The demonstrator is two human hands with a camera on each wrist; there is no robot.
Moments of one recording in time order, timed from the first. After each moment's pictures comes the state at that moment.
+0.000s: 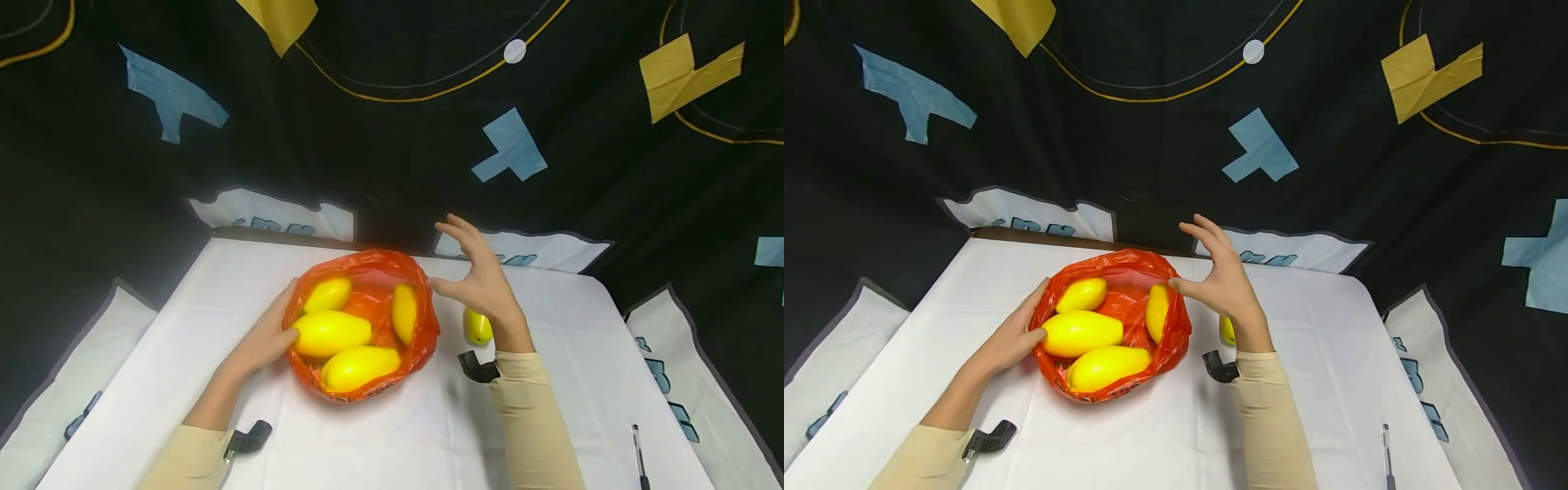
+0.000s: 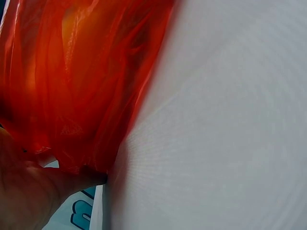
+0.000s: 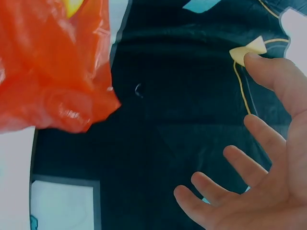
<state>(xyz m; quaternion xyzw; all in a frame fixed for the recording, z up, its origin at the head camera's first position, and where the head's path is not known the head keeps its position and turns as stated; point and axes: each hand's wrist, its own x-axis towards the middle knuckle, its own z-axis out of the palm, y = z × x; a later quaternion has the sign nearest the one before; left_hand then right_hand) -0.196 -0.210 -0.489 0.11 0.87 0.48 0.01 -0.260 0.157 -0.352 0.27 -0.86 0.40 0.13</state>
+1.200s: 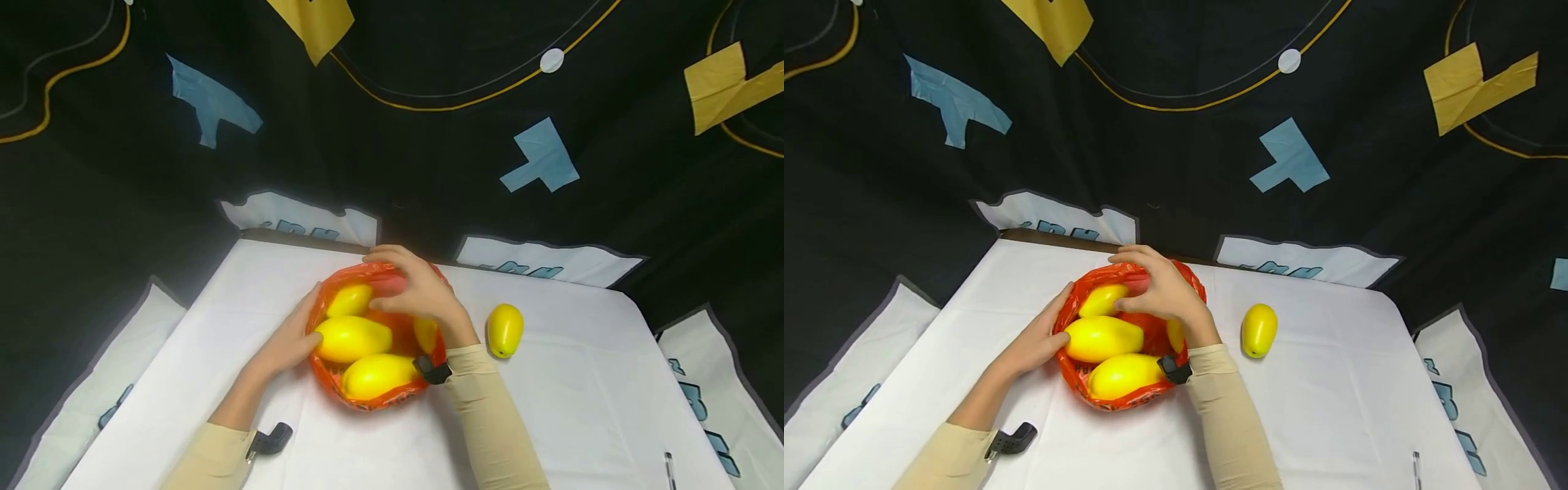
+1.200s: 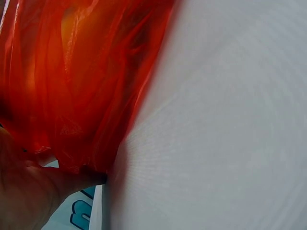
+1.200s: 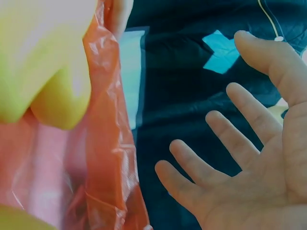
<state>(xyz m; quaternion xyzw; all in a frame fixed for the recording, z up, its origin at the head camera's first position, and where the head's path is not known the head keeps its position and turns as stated) -0.193 -0.208 -0.486 0.10 0.87 0.49 0.00 -0.275 0.047 -0.377 0.39 -0.82 0.42 -0.04</state>
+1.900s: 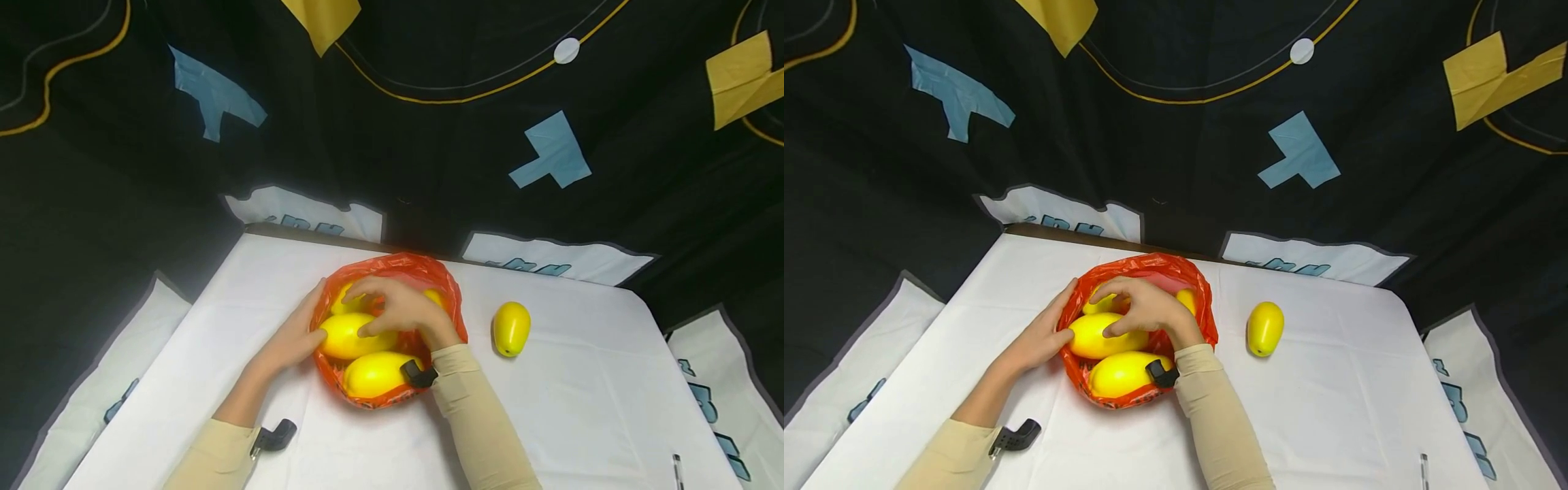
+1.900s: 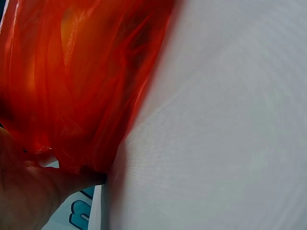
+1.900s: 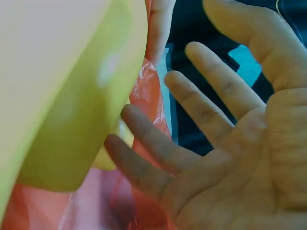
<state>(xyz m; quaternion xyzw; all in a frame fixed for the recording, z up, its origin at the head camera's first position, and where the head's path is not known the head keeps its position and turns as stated) -0.191 -0.208 -0.485 0.09 0.87 0.48 0.01 -0.278 0.021 -0.416 0.45 -0.79 0.37 -0.20</state>
